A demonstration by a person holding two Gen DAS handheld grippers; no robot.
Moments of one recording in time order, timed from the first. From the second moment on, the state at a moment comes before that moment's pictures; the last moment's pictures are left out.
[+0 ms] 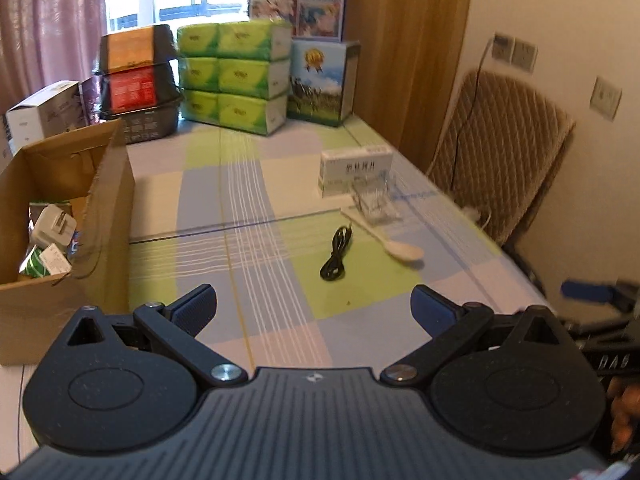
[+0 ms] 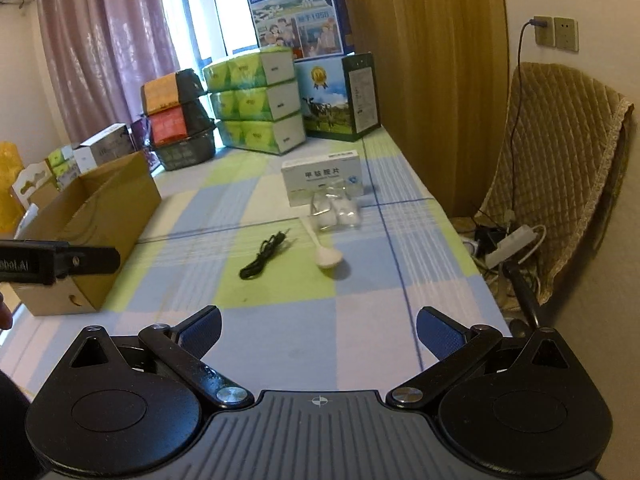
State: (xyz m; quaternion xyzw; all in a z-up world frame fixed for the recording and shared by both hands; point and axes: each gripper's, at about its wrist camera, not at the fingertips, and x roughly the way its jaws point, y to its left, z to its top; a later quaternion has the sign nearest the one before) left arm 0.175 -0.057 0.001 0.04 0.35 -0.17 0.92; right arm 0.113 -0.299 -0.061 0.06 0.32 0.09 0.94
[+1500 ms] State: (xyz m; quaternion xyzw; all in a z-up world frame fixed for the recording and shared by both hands) left arm 0.334 -0.111 -0.122 0.09 0.40 -0.25 0.88; right arm 0.296 -0.277 -0.159 -0.05 0.38 0.16 0.91
